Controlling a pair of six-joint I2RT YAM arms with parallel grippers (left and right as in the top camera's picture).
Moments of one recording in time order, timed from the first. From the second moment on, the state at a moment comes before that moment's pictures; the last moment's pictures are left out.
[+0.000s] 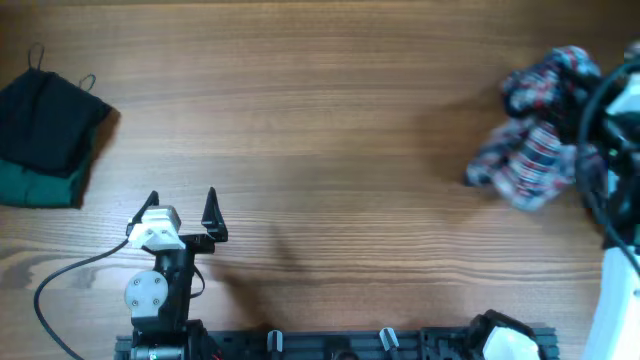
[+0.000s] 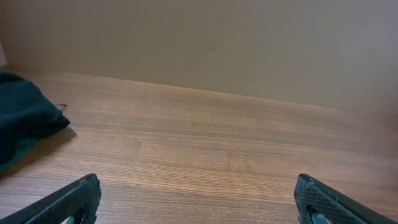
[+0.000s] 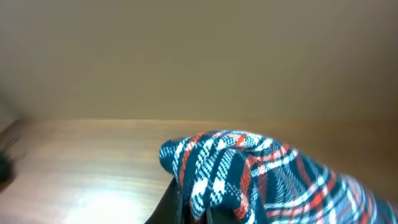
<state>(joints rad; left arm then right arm) 0.05 0.01 0.01 -0.07 0.05 -0.15 -0.39 1.08 1.19 -0.43 -0.68 -0.05</state>
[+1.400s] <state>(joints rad) 0.05 0.01 0.01 -0.07 0.05 -0.15 0.41 1.76 1.20 0.30 -0.49 0.10</state>
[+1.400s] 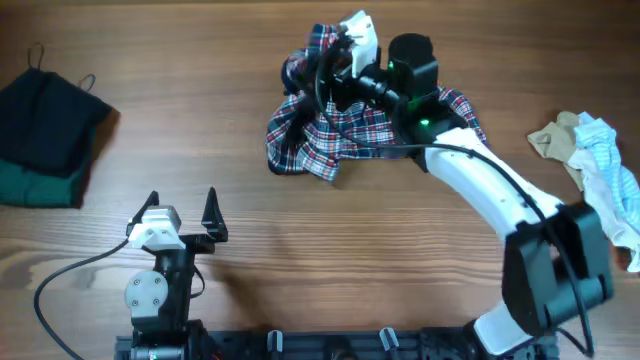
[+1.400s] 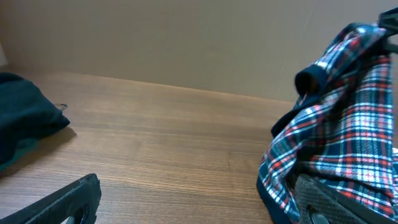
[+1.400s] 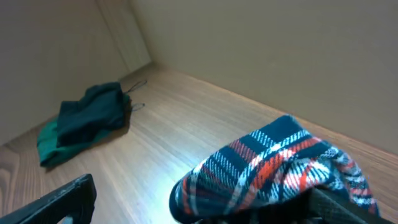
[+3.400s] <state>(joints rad) -0.07 1.26 0.69 -0.20 0.34 -0.19 -0.16 1.68 1.03 -0.35 -0.07 -0.06</state>
